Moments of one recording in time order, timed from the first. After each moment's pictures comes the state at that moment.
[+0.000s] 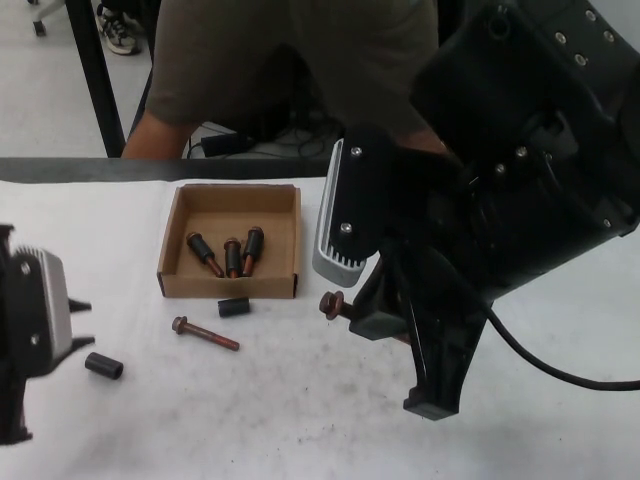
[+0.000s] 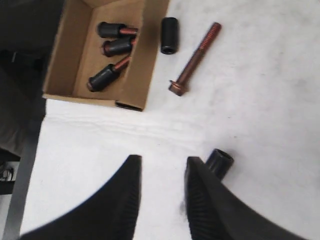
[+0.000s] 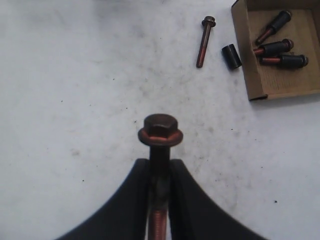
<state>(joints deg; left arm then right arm) 3.0 73.0 -28.8 10.9 27.1 87.4 45.9 80.0 -70.6 54.9 -5.9 -34.6</state>
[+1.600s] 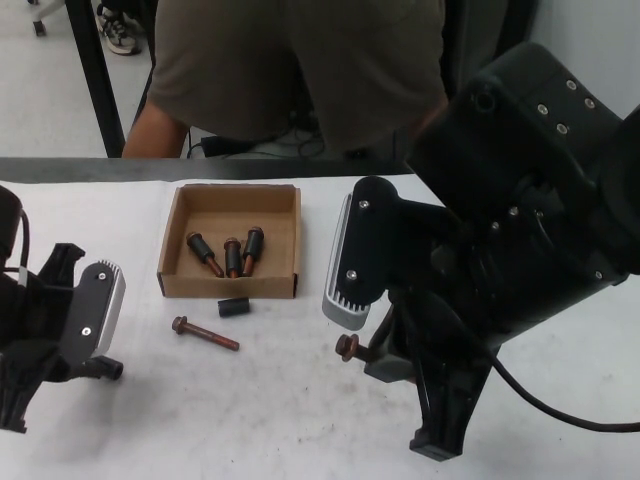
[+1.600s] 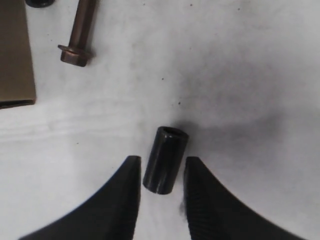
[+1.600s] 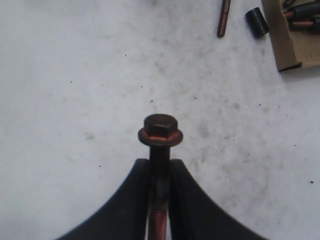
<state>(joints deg) -1.0 93.2 -47.5 32.8 17.4 99.3 45.9 80.0 -65.3 53.2 -5.9 -31.4</state>
